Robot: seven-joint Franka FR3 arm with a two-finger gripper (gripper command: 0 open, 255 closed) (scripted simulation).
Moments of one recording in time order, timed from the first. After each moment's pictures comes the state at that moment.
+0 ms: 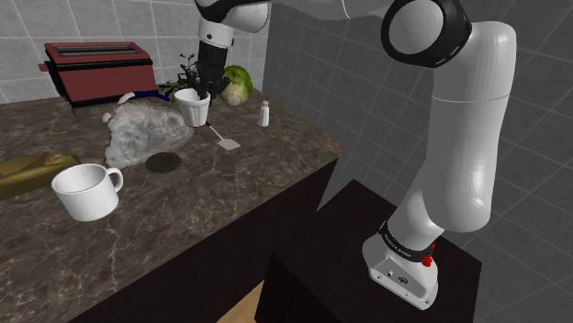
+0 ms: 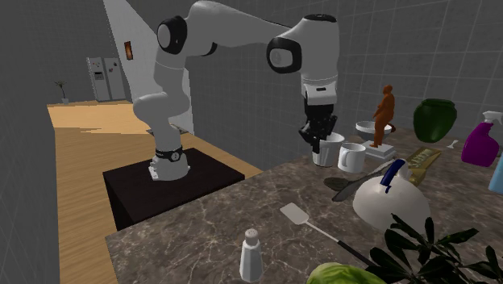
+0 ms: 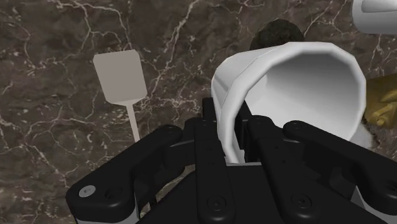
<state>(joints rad) 0.25 0.42 -0.06 -1.50 0.28 1.91 0.25</state>
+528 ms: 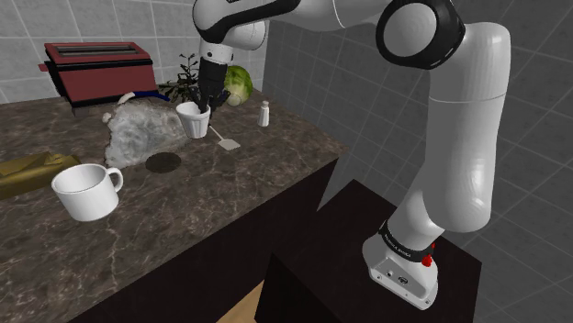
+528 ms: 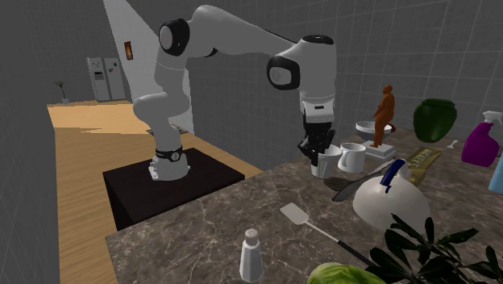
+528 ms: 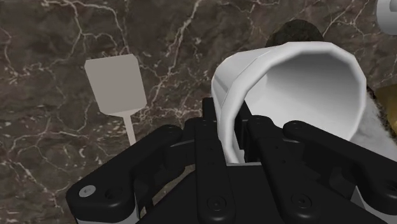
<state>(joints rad) 0.25 0.44 -0.05 -1.57 0.29 2.01 0.23</state>
